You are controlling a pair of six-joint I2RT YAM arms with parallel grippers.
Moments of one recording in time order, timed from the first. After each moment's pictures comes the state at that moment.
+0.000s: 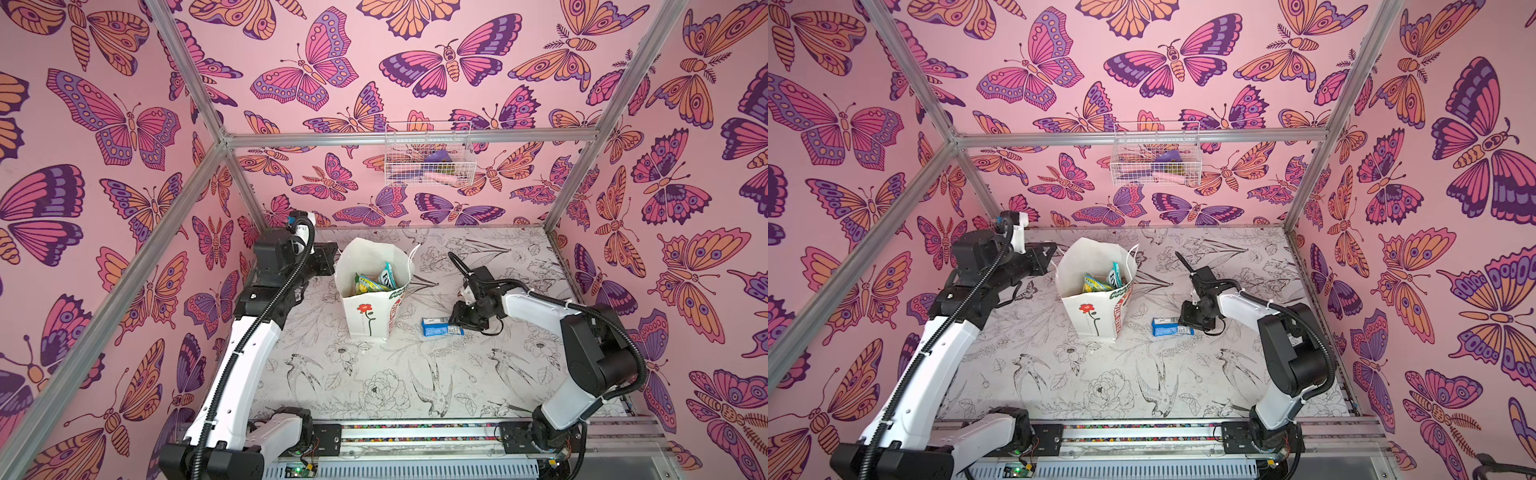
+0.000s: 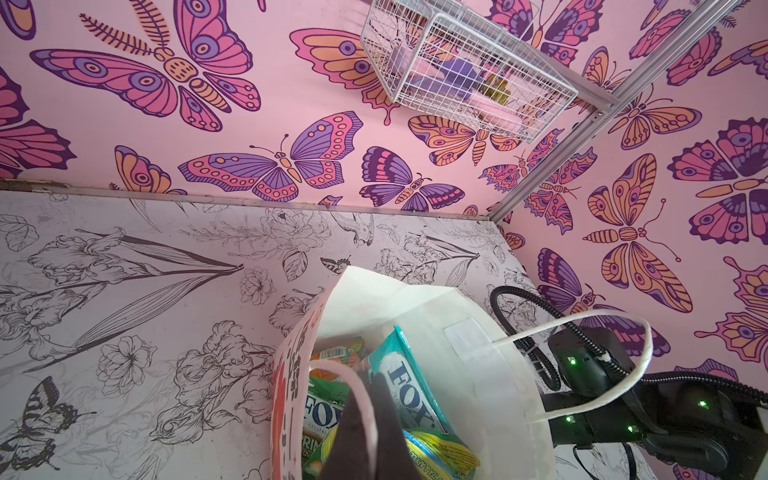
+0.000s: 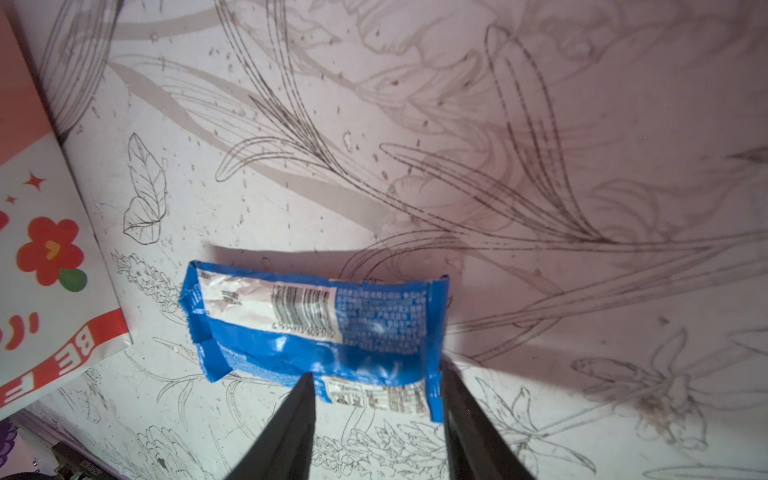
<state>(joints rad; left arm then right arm) -0.10 1.13 1.21 -0.44 0.37 -0.30 0.39 1.69 0.98 -0.54 -0.27 0.54</state>
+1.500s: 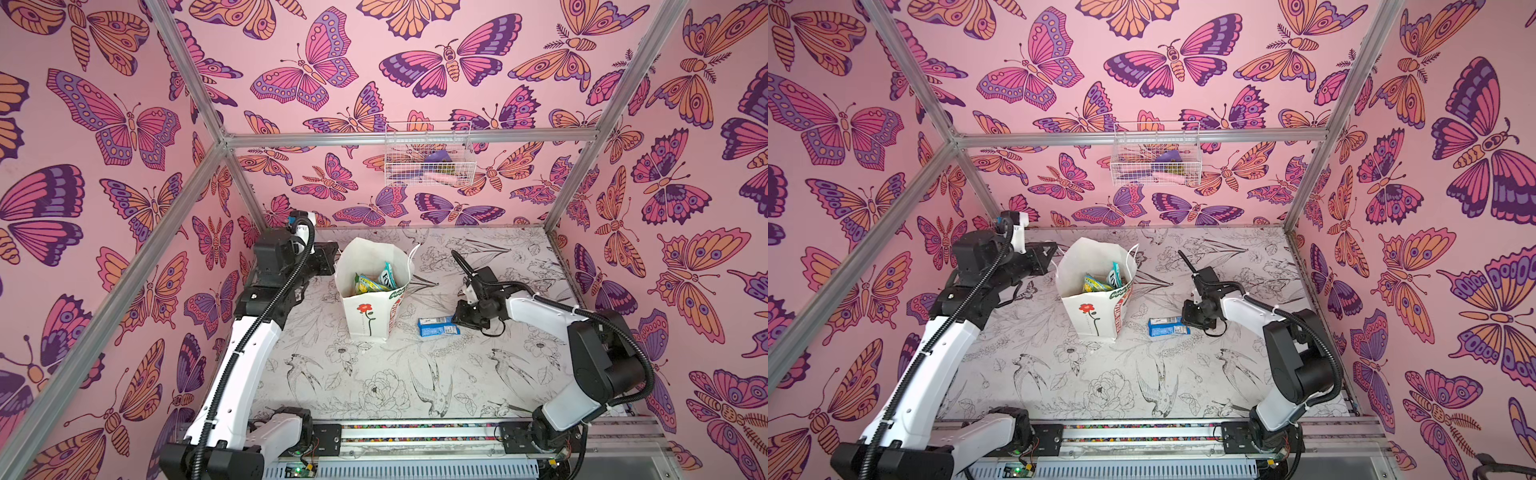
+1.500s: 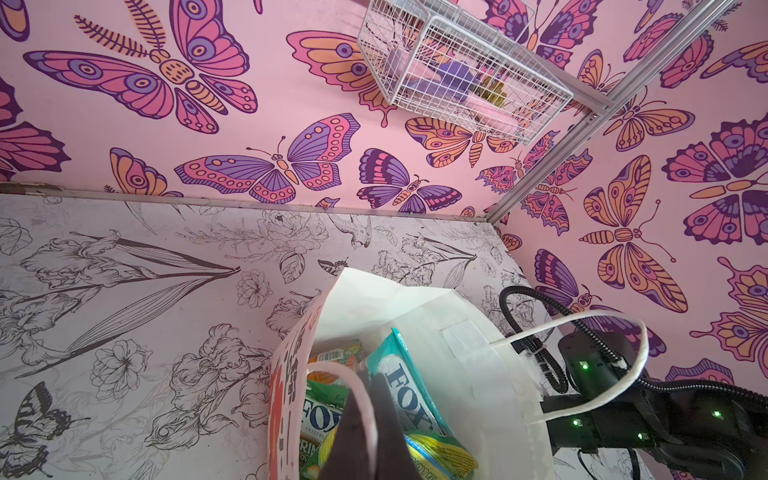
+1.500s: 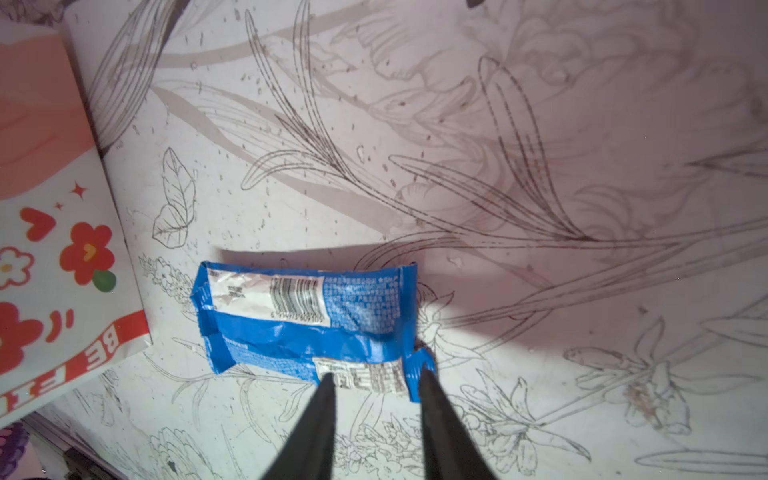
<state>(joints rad) -0.10 1.13 1.21 -0.42 0.37 -0.30 0.39 1.64 0.95 -0.50 -0.26 0.55</state>
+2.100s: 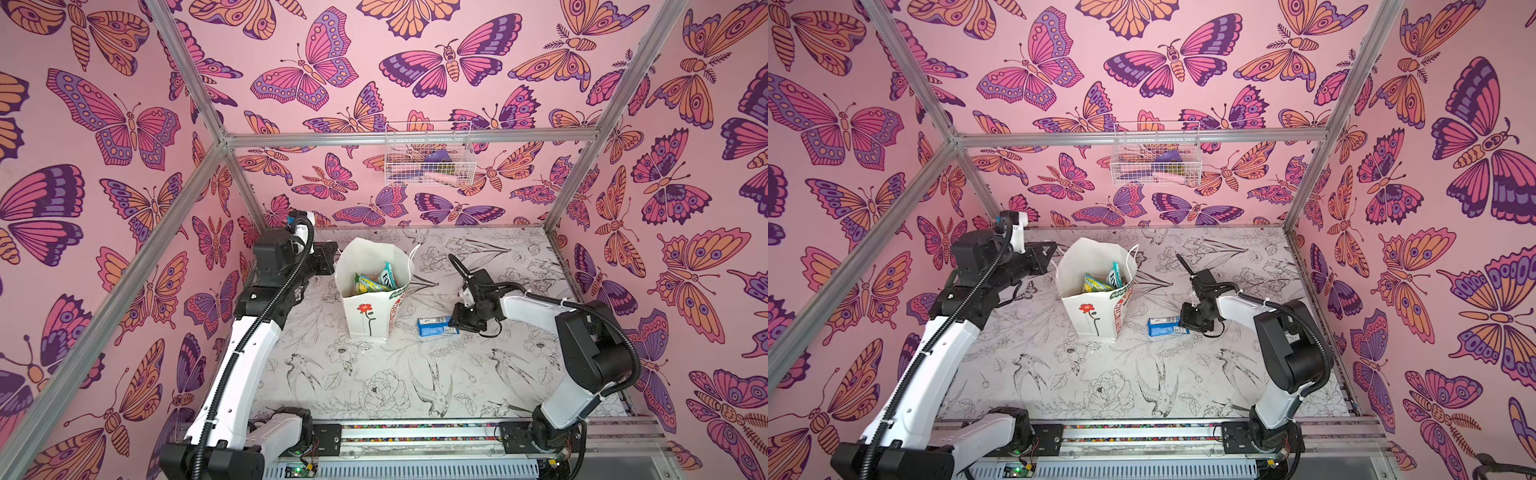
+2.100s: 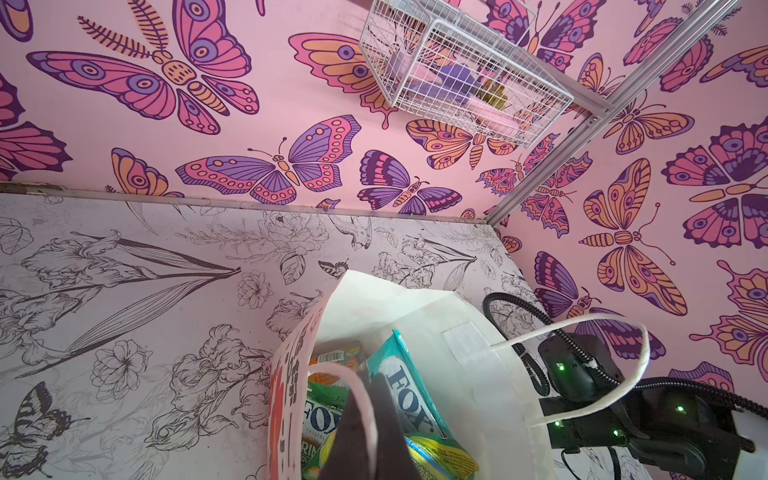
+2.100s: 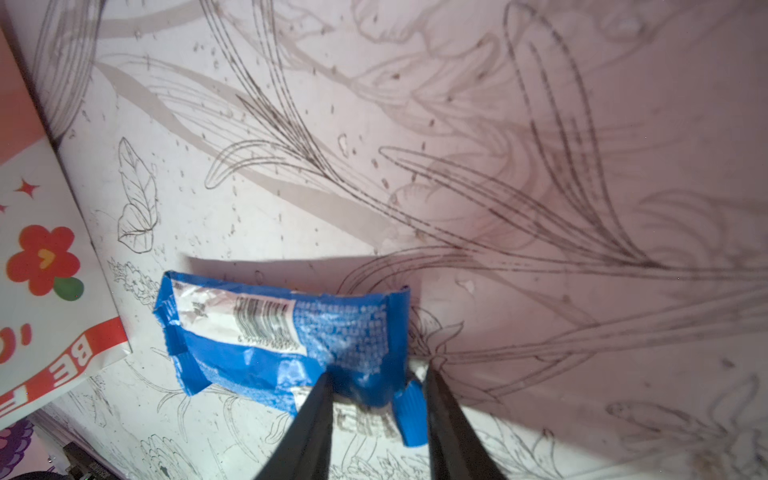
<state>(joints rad) -0.10 1.13 1.21 -0.42 0.38 -0.30 0.39 1.72 0.95 -0.47 -0.30 0.56</state>
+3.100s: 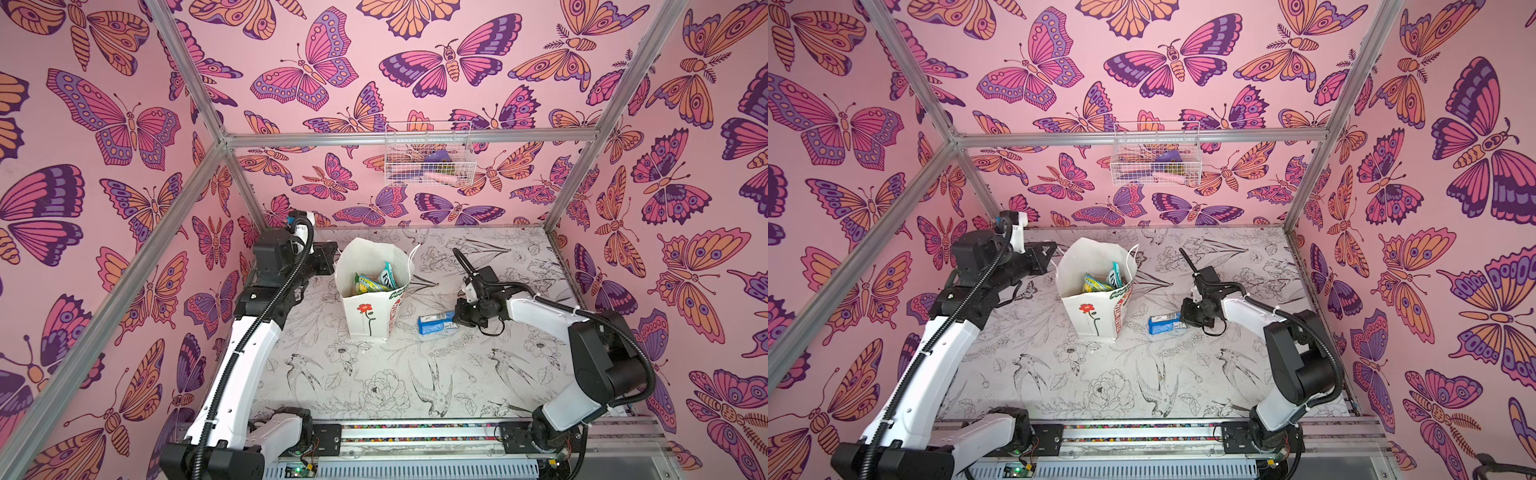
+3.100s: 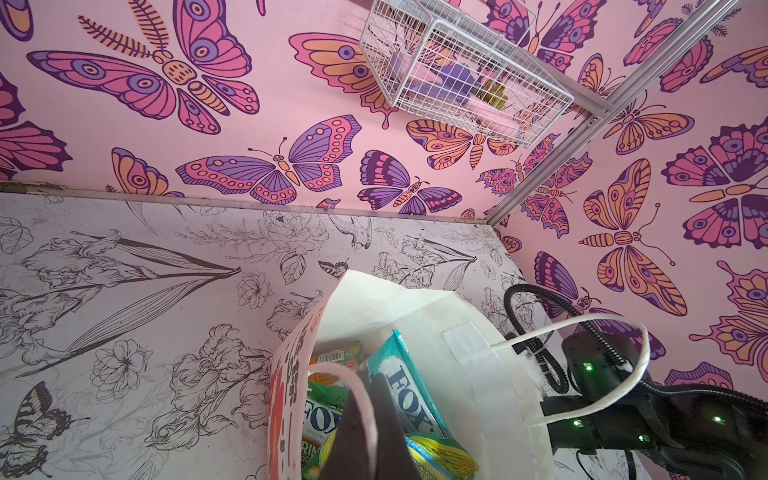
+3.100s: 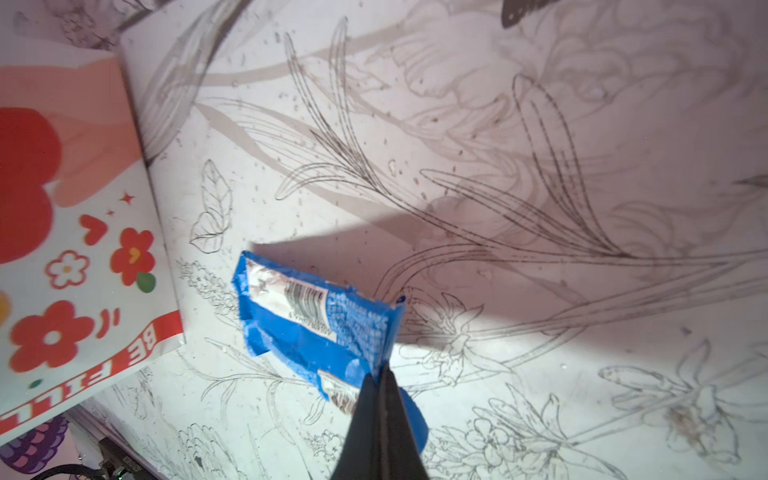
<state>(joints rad) -0.10 1.13 1.21 -0.42 0.38 -0.31 0.39 1.60 0.93 -0.45 -0.31 0.58</state>
